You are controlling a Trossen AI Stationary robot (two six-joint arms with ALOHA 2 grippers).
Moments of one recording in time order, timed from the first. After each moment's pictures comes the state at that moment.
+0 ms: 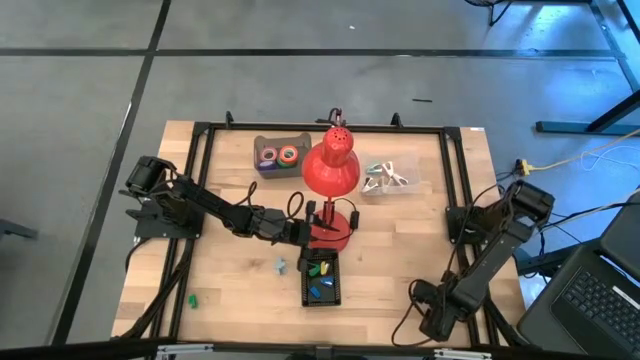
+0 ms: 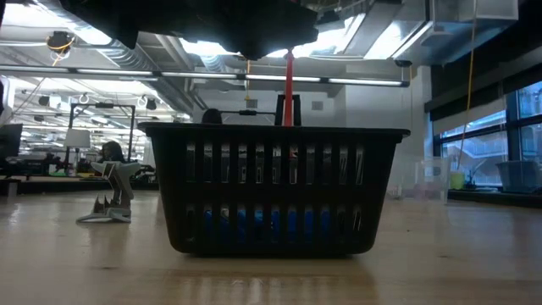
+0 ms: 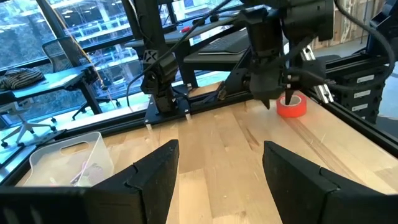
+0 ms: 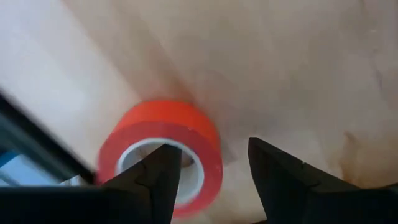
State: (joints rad) left arm -0.24 1.67 0.79 0.76 -0.18 0.20; right arm 1.03 1.69 0.93 -0.73 -0.18 1.59
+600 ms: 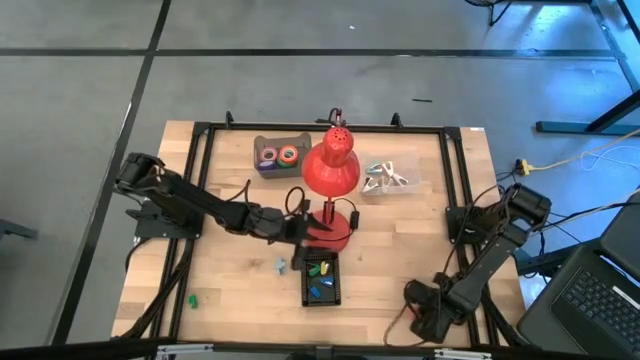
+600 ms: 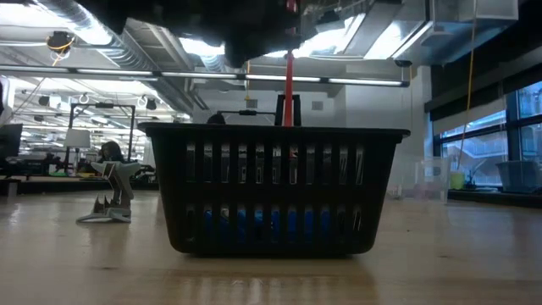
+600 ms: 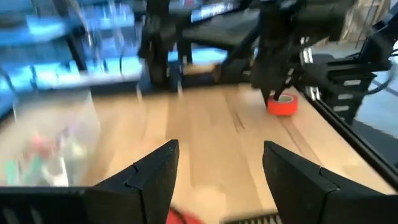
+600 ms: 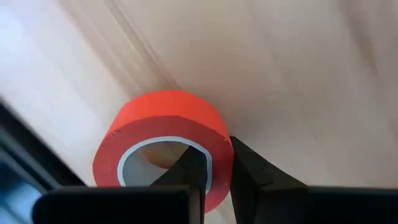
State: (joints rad) left arm -0.25 1.57 0.79 0.55 -0.19 0.00; right arm 1.00 1.74 0.95 -0.69 -0.04 1.59
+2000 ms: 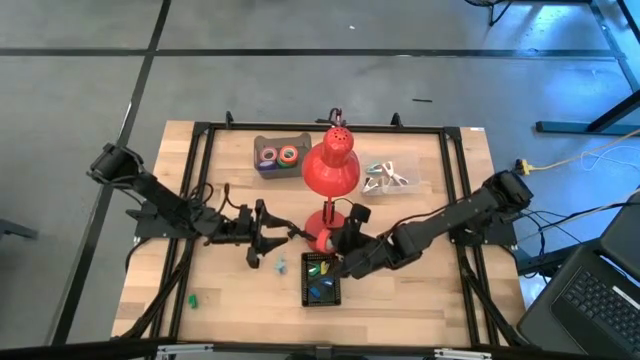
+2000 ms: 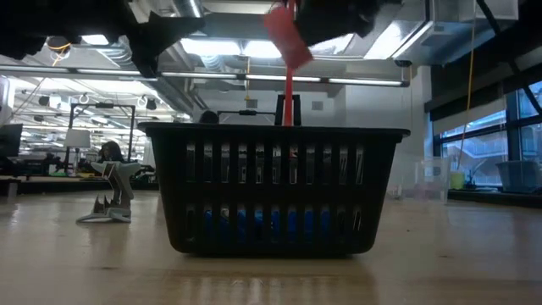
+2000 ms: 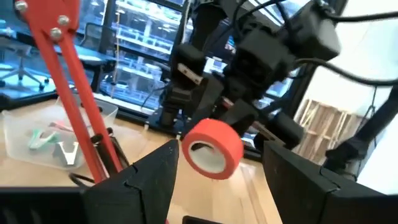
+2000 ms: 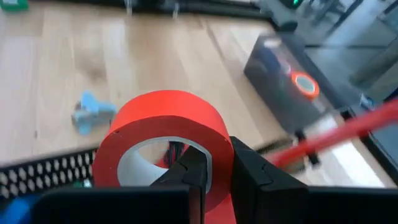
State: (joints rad) left arm -0.45 1.31 0.29 1.16 -0.51 -0.28; right arm 0.46 1.74 1.28 -0.37 0.77 0.34
